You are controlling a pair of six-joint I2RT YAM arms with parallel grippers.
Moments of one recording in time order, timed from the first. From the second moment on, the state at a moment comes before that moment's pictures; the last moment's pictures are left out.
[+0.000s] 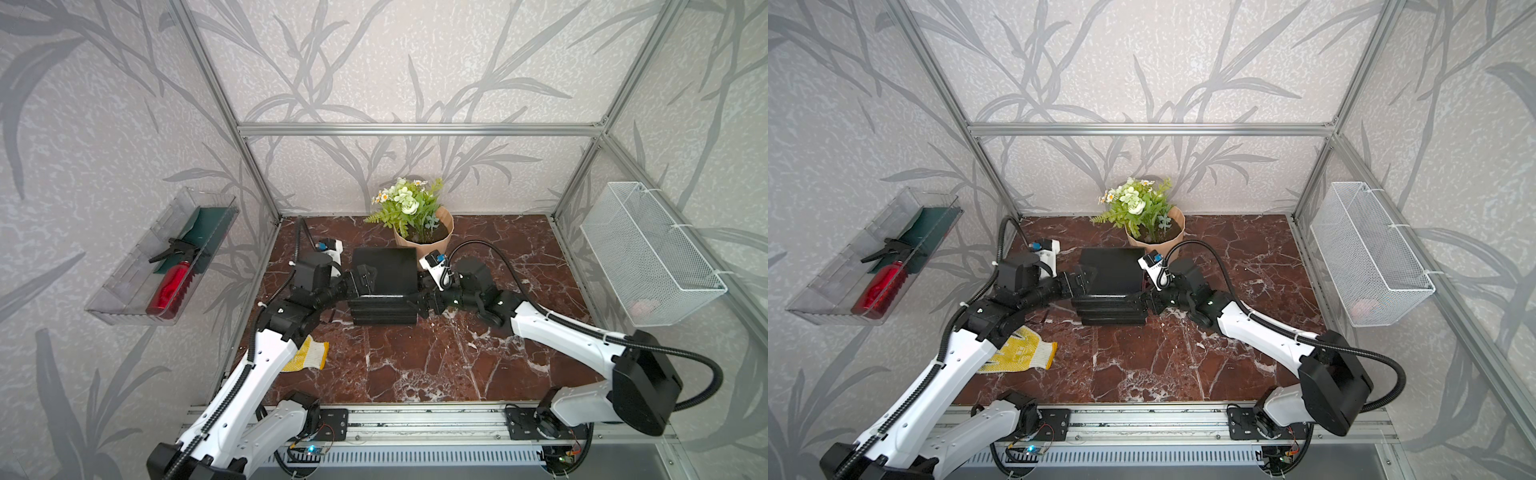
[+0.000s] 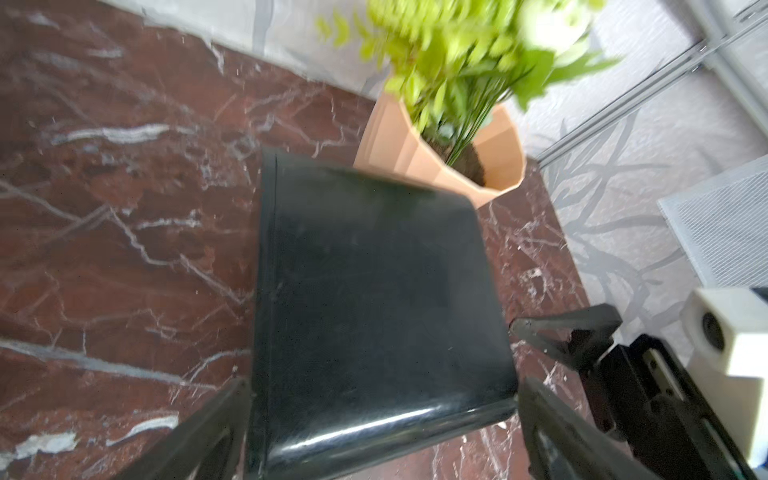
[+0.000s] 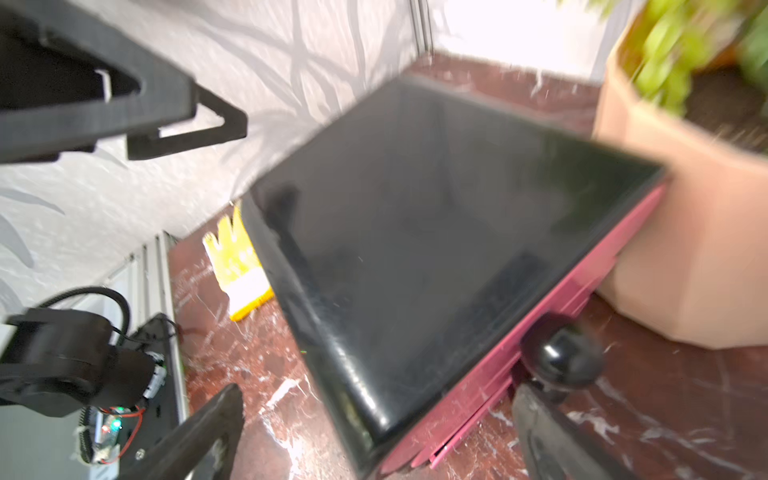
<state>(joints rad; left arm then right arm) -0.33 0.96 0.99 -0.55 0.13 -0.52 0.73 1.37 0.92 0.00 -0.33 0.19</state>
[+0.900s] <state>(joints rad) -0.33 1.13 1.40 -0.44 0.18 -0.81 0.72 1.17 0.89 -0.28 -0.09 0.24</state>
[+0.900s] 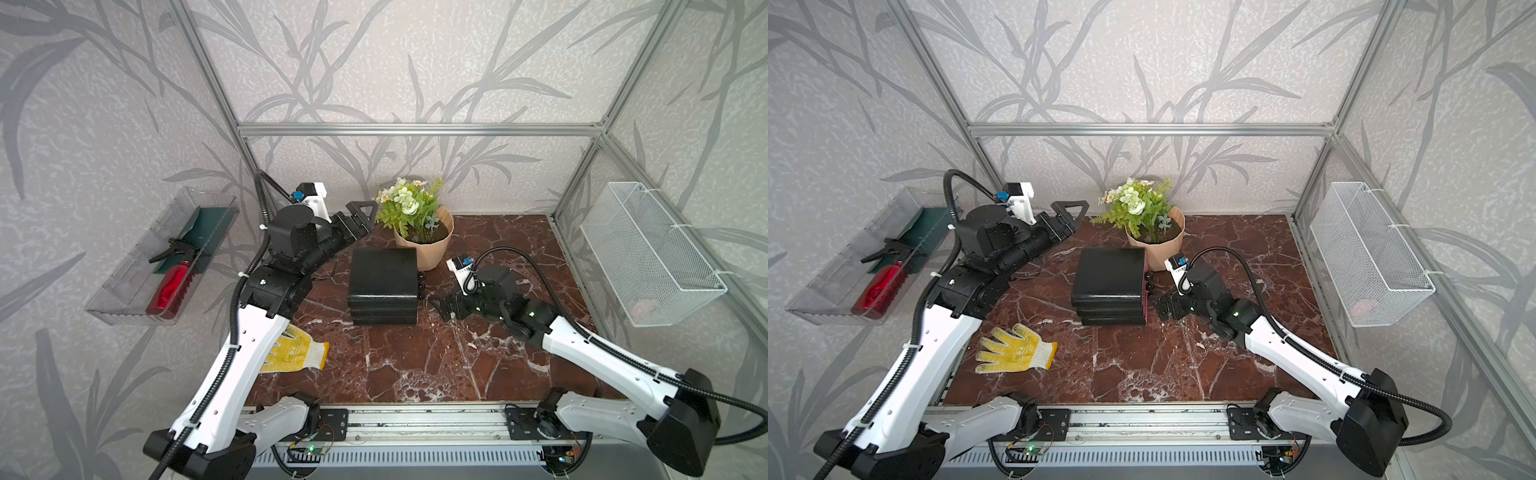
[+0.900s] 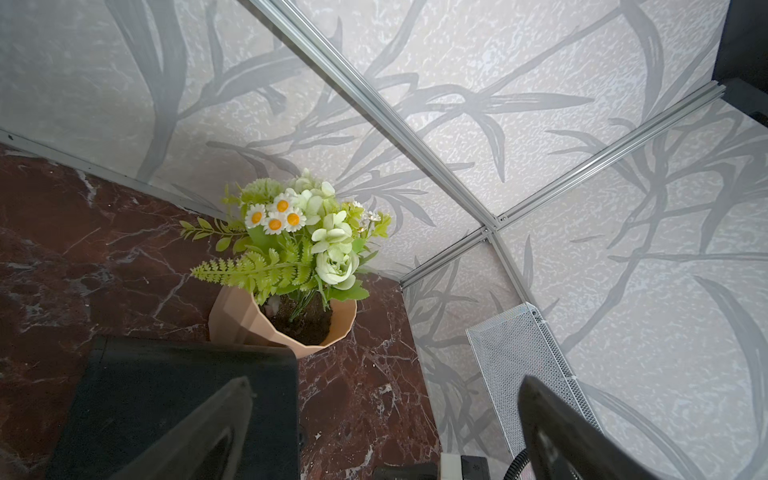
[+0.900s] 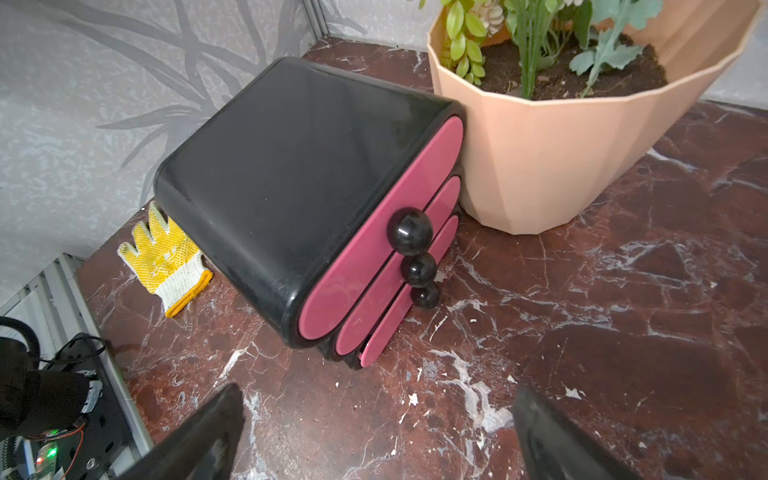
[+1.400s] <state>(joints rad) -0.33 1.14 1.40 -0.43 0.22 -0.80 0.72 1.23 0.90 -0.28 -0.07 0.24</state>
